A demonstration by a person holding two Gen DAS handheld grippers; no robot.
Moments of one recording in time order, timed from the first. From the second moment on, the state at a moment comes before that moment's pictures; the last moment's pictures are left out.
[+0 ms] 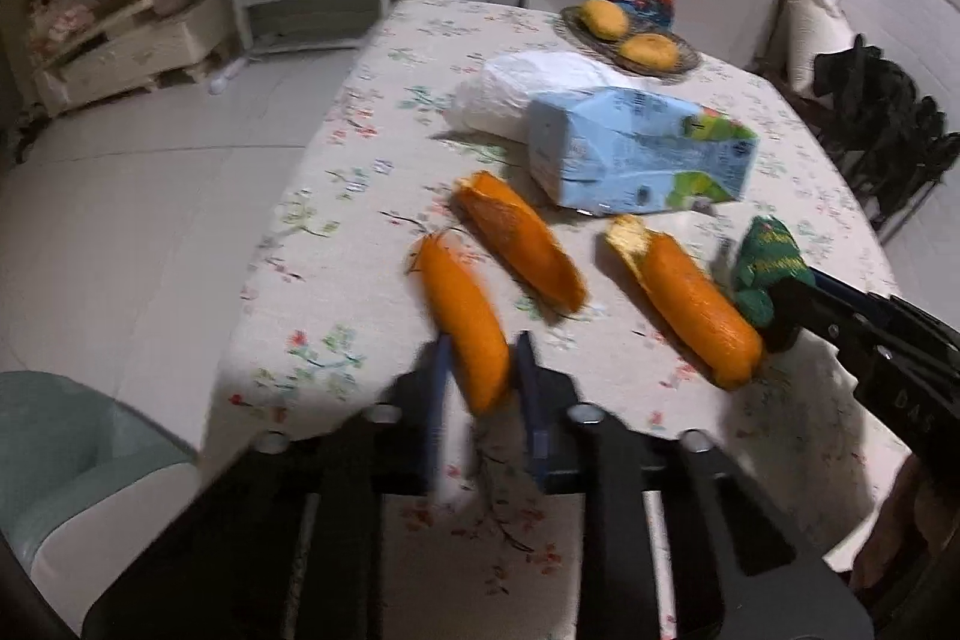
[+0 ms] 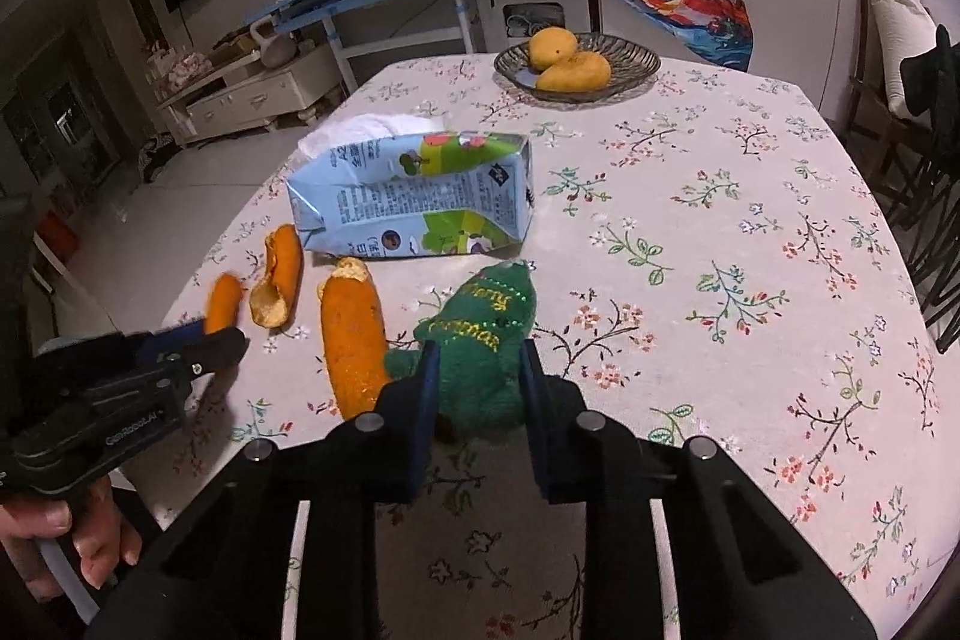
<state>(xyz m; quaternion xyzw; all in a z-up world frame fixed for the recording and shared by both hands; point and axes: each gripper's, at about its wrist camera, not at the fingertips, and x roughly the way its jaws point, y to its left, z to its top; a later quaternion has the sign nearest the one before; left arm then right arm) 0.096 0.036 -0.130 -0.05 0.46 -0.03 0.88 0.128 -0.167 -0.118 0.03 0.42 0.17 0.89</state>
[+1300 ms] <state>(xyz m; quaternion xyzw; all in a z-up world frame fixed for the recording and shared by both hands) 0.049 0.039 -0.127 -0.06 0.46 -0.05 0.88 0.055 -0.204 -0.098 0.11 0.39 0.17 0.90</state>
